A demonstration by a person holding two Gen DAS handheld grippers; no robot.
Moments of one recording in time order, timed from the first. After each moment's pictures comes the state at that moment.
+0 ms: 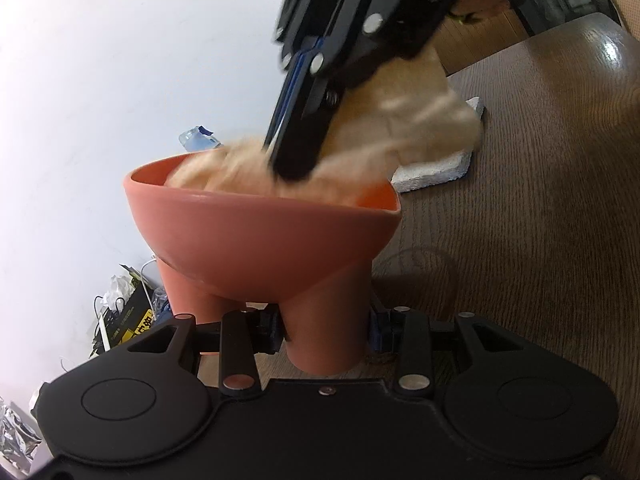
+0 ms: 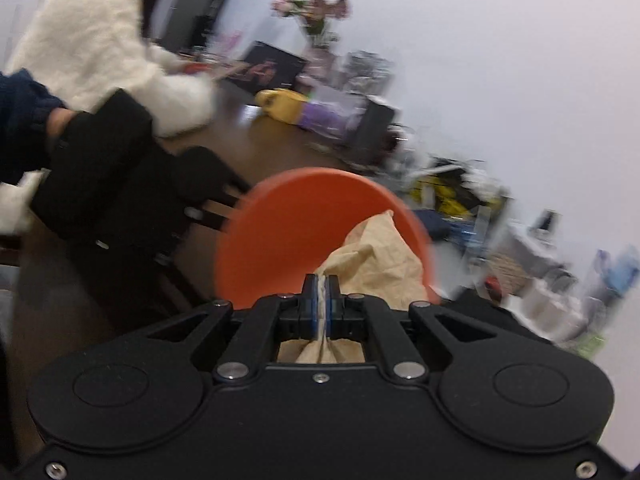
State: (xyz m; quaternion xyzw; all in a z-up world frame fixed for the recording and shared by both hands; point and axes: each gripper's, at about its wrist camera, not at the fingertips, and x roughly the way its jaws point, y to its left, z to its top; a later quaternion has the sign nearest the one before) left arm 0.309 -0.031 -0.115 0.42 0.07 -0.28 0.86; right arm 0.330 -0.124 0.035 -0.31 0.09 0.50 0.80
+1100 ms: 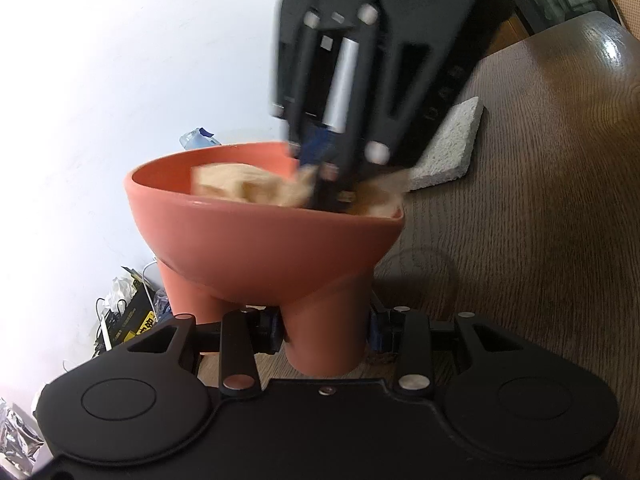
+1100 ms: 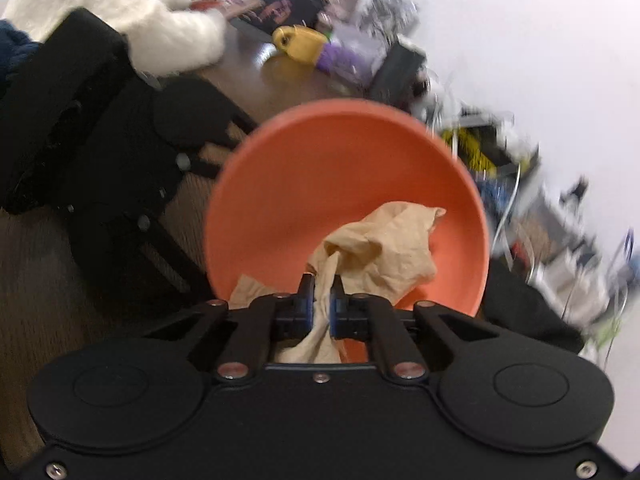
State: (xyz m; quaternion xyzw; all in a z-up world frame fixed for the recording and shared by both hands) left arm 0.308 -0.030 -0.118 0.43 0.06 -0.28 0.86; right arm 0.337 -0.096 0.018 -0.37 0.12 0.47 0.79
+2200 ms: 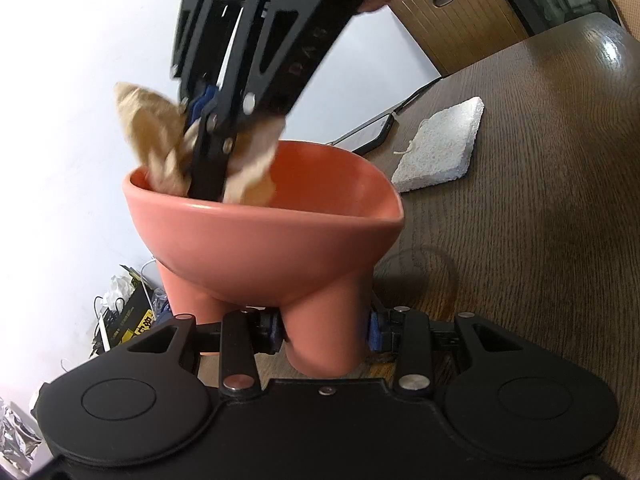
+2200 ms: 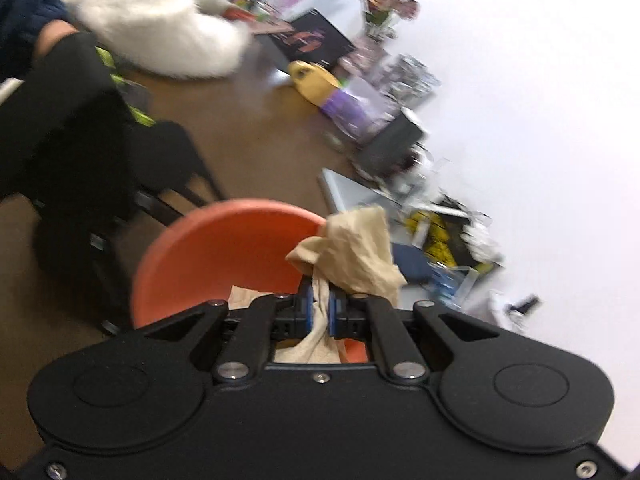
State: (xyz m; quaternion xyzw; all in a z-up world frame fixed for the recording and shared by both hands) left arm 0.306 -0.024 -0.112 0.42 0.07 -0.28 0.86; right arm 0.352 -0.091 0.051 -0.47 0.04 0.44 0.76
